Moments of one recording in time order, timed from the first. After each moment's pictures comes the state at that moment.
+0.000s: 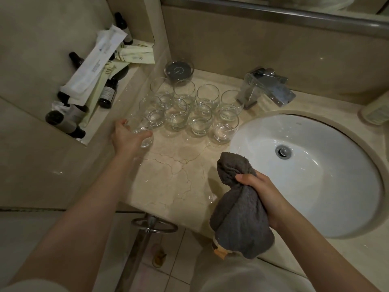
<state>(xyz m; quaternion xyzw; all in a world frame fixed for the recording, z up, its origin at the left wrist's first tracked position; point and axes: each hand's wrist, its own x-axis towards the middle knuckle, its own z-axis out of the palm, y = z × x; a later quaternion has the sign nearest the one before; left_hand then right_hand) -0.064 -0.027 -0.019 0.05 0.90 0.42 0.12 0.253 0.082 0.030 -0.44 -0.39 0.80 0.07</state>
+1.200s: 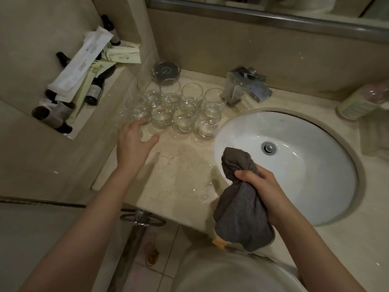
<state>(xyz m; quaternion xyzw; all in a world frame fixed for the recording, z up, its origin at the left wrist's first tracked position) 0.015 -0.029 0.004 0.29 0.90 0.33 0.05 0.295 0.090 0.052 -0.47 -0.46 0.74 0.12</state>
